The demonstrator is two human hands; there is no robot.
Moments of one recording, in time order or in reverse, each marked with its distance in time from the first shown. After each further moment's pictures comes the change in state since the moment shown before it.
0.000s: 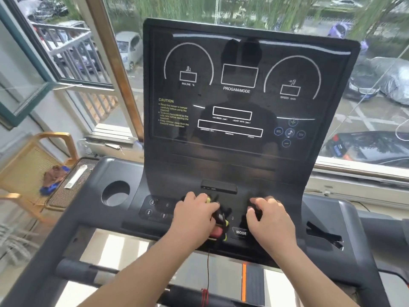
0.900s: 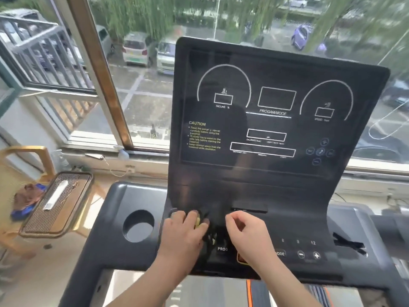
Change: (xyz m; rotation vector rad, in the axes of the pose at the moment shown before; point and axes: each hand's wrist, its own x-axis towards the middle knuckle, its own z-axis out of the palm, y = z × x) left_hand -0.007 -0.153 0.027 -0.138 0.257 0.247; right_hand -0.001 -0.151 0.056 0.421 -0.058 0.133
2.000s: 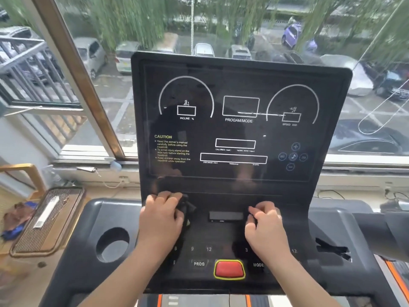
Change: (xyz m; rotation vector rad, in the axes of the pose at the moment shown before) left_hand 0.076 0.008 -0.025 -0.064 0.127 -0.344; right_hand 0.047 0.055 -0.073 -0.237 0.201 0.025
